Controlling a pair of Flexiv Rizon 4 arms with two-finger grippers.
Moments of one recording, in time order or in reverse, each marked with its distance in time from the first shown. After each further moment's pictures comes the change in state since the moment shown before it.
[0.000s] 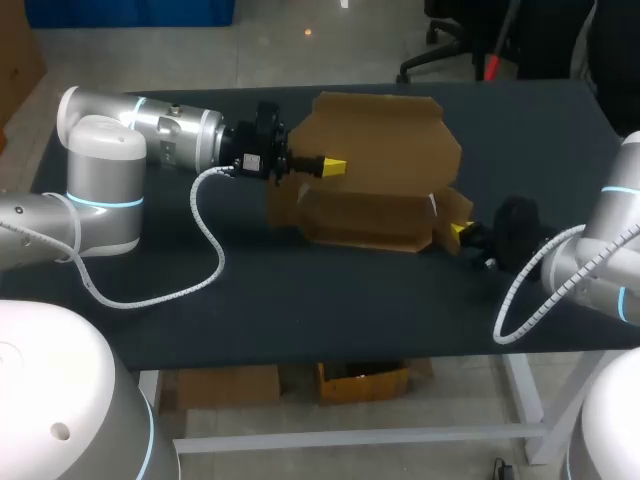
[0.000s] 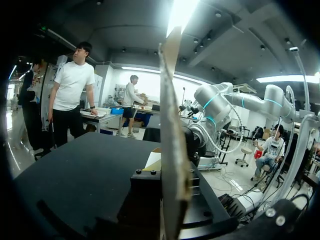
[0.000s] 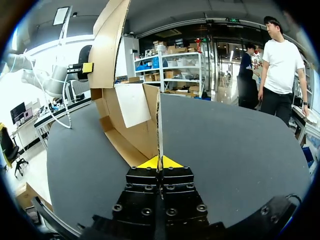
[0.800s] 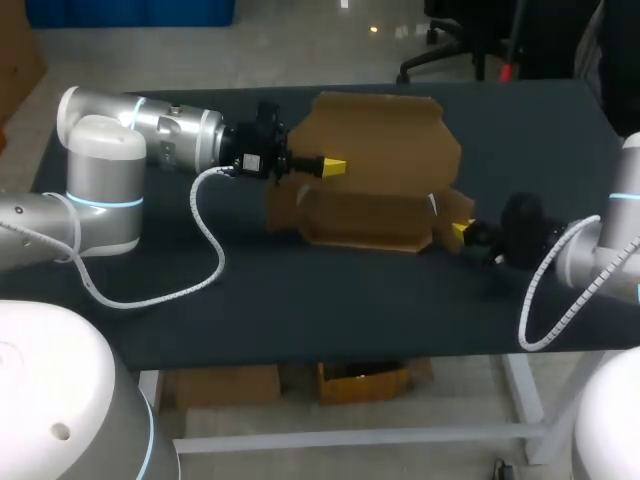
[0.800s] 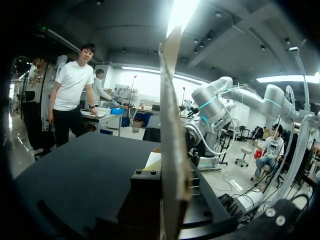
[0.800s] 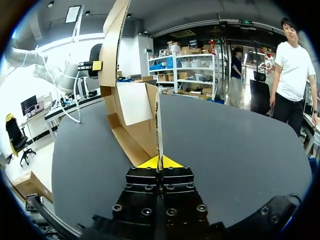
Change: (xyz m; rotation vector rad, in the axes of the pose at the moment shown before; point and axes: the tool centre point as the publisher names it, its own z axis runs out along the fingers) left arm 0.000 0.000 0.000 0.000 0.001 0.000; right arm -0.004 -0.001 0.001 0.001 0.117 -0.057
